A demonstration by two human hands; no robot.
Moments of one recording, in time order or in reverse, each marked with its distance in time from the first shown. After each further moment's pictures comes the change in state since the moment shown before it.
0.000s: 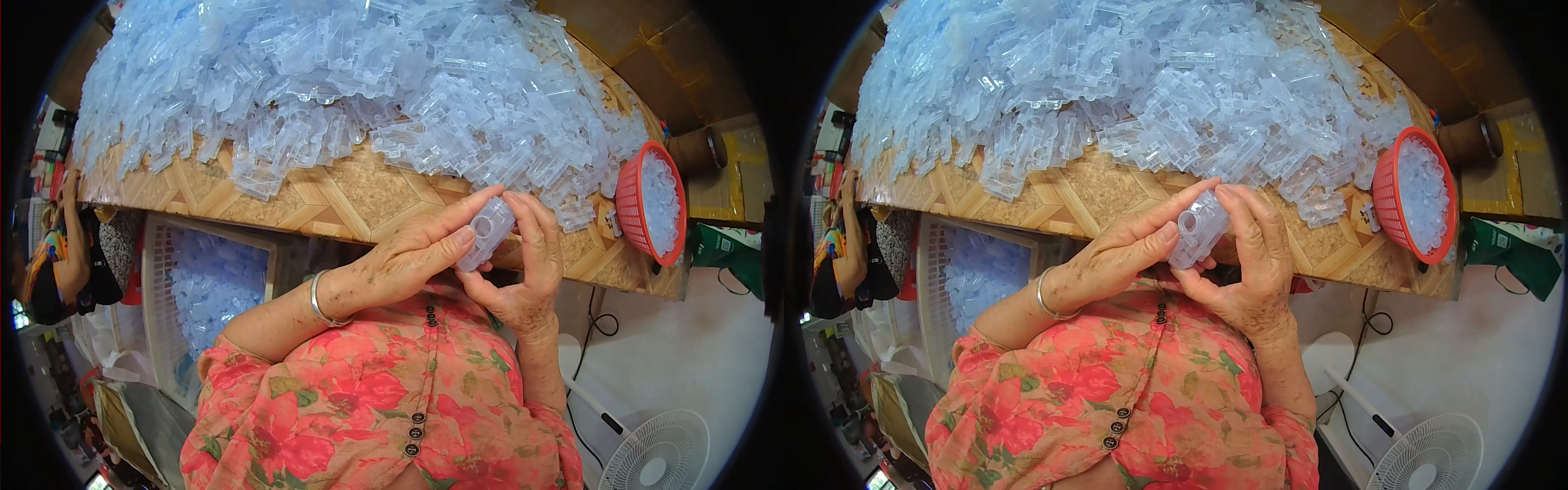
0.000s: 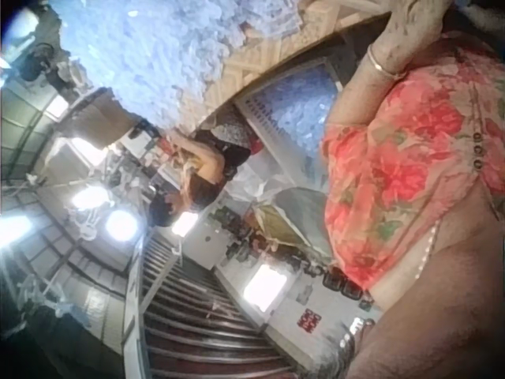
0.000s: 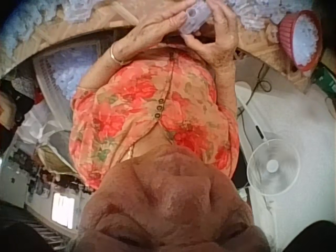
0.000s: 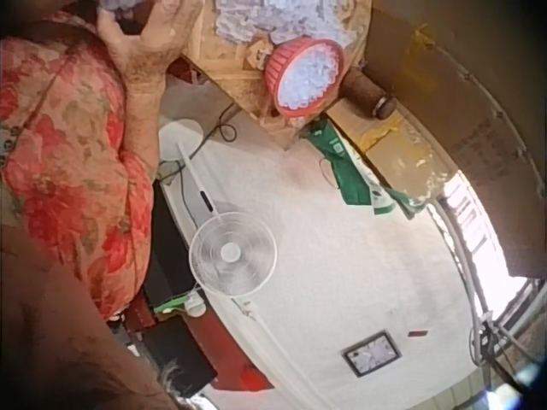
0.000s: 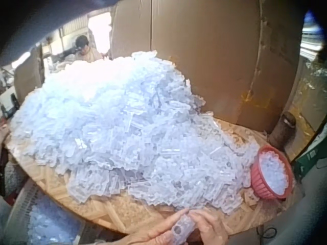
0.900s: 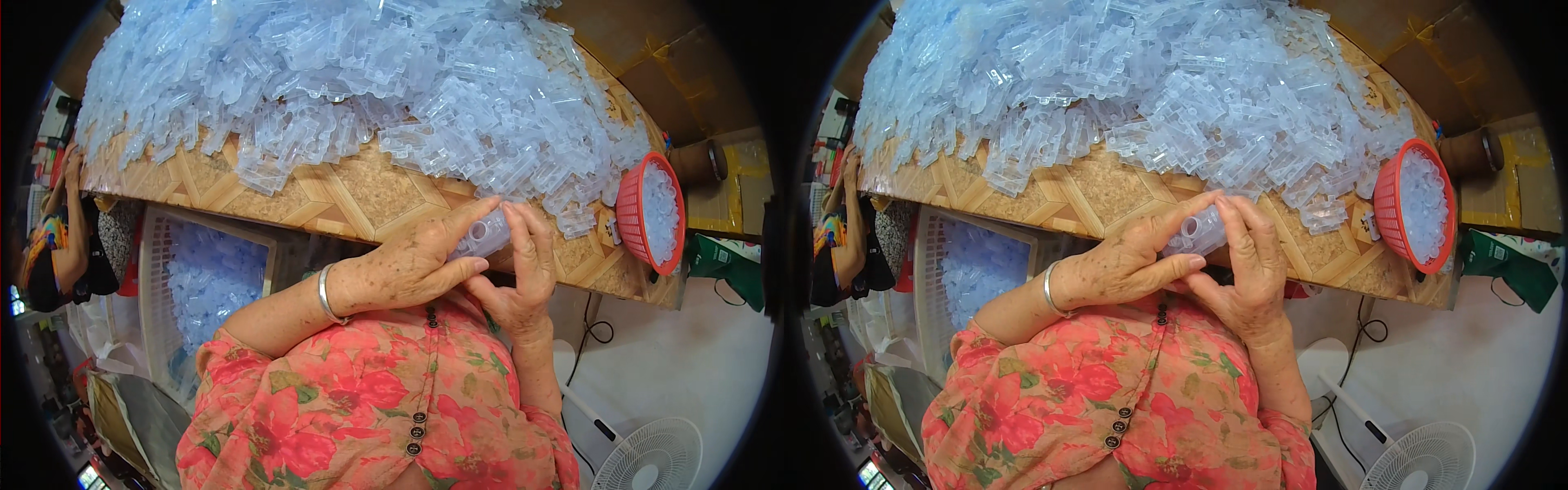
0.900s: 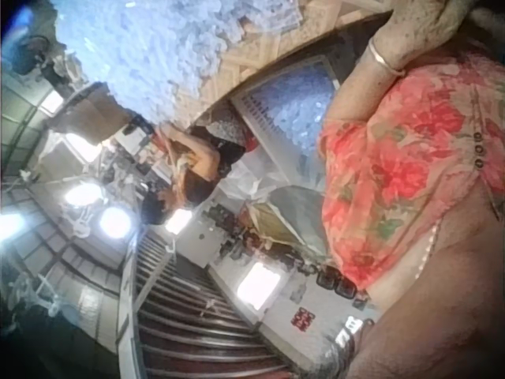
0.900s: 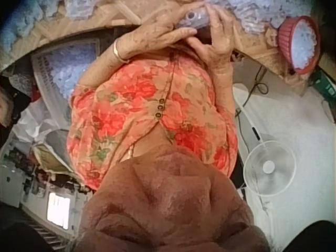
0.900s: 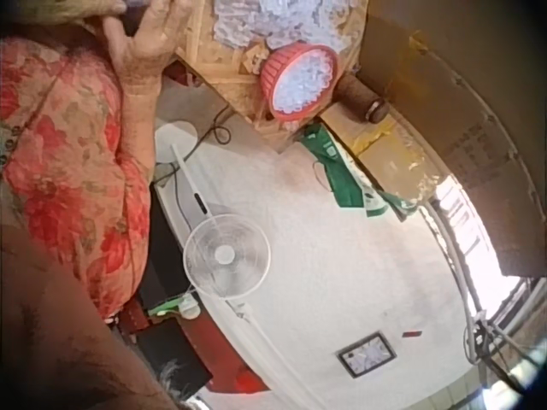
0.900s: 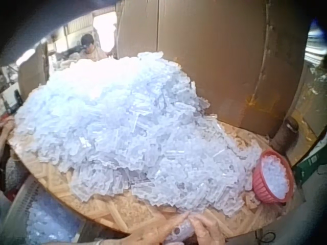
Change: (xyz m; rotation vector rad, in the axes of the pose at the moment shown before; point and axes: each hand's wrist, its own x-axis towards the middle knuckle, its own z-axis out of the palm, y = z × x) left_hand 0.001 -0.011 -0.003 0.697 0.075 0.199; right_hand -0.005 0.002 0.003 -0.014 -0.032 -0.078
